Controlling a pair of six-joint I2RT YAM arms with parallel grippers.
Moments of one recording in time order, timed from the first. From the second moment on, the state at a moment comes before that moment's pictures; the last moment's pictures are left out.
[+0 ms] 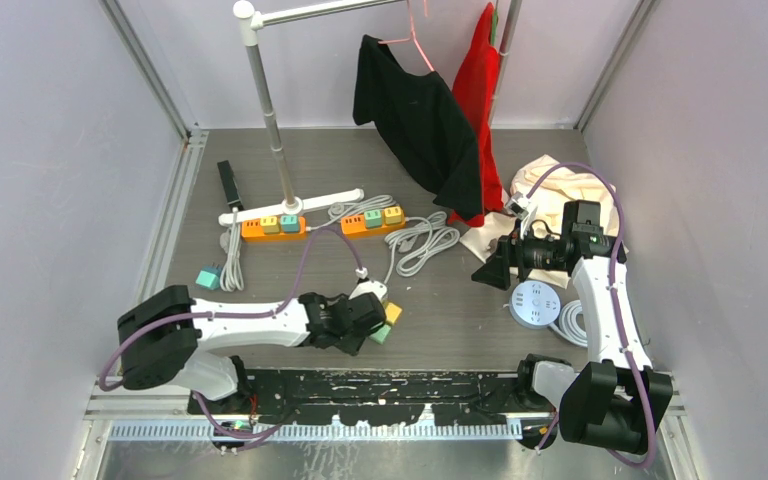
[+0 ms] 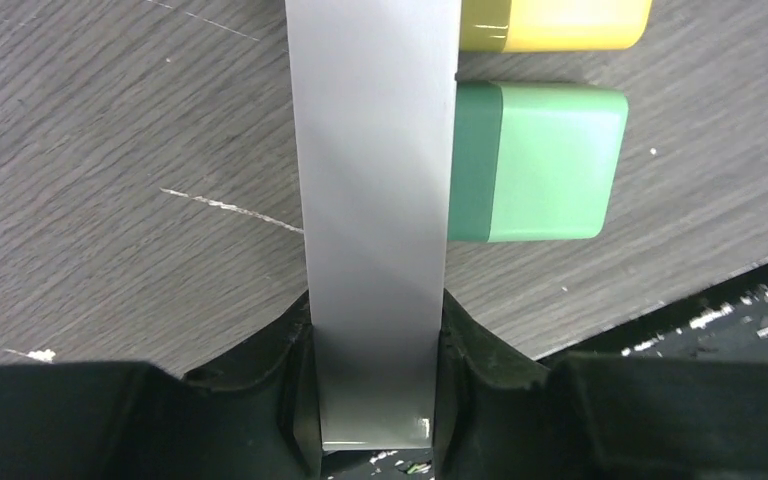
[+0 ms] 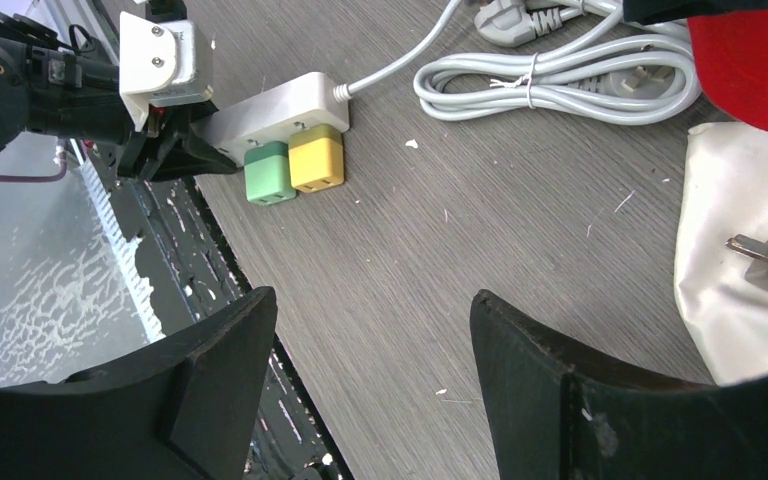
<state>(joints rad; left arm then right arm) -1.21 1.44 0.75 -0.51 -0.30 -0.59 -0.19 1.09 0.88 -0.94 -1.06 -0.60</state>
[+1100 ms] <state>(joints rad) -0.84 1.80 0.60 0.48 0.91 -0.85 0.15 1.43 1.01 -1.49 -1.08 -1.94</state>
